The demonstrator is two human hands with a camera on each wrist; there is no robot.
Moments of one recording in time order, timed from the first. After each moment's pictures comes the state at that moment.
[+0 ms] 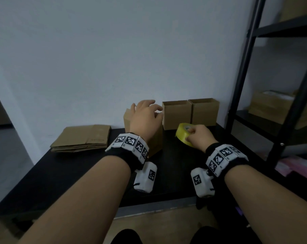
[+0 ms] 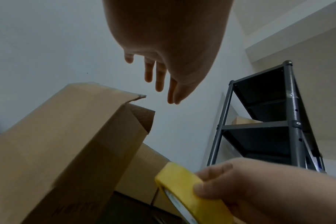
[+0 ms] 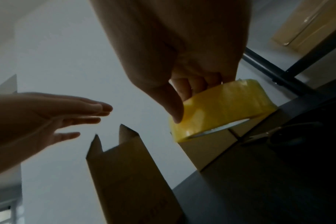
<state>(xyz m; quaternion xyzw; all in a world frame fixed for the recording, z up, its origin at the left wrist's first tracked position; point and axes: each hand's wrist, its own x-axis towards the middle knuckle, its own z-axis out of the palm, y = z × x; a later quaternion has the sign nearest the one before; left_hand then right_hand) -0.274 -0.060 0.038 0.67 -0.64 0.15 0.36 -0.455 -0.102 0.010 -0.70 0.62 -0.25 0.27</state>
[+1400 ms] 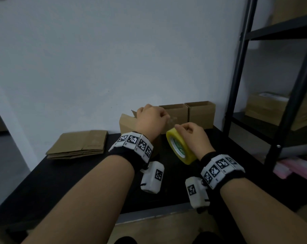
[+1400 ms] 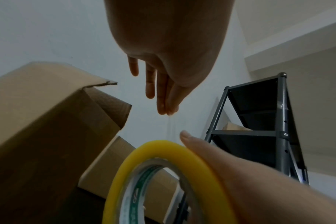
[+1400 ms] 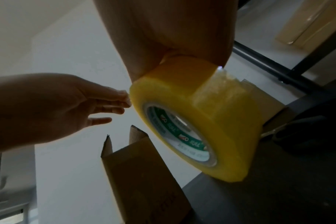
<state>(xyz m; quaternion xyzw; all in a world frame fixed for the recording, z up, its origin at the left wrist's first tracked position) -0.300 -0.076 0.054 0.65 -0.66 0.08 0.36 -0.456 -0.091 0.005 -0.68 0.48 -0.44 0.34</state>
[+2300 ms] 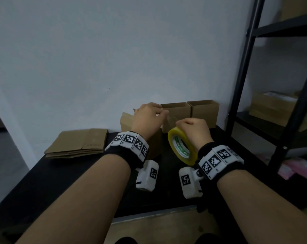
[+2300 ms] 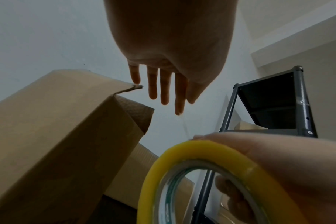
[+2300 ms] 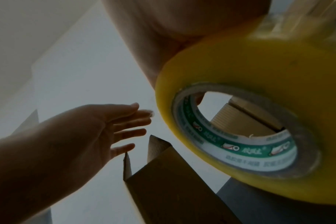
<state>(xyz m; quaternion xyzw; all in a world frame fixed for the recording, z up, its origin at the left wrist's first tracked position) -0.277 -0.091 0.047 0.63 -0.66 0.06 0.40 -0.442 -0.106 0.018 -0.65 0.46 -0.47 0.38</state>
